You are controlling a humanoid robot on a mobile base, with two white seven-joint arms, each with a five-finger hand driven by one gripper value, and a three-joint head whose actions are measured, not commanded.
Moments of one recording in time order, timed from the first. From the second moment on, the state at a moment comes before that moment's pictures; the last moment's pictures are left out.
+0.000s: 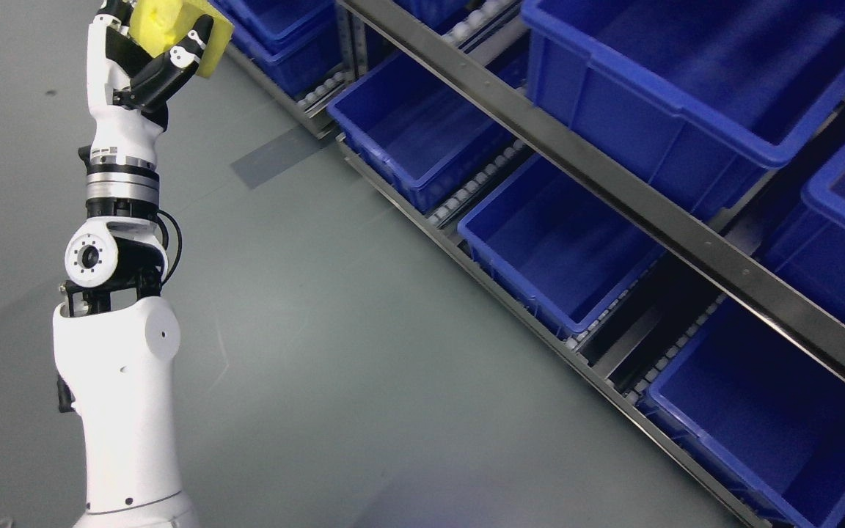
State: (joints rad) left arm -0.52 0.00 0.13 -1.53 0.25 -0.03 -0.14; right arm 0.00 0.00 -0.09 0.00 0.00 -0.10 -0.03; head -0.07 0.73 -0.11
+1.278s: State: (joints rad) left arm -0.79 0.00 -0.20 -1.56 0.25 0.40 -0.11; right arm 0.00 0.00 -0.09 0.00 0.00 -0.10 -0.03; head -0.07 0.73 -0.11
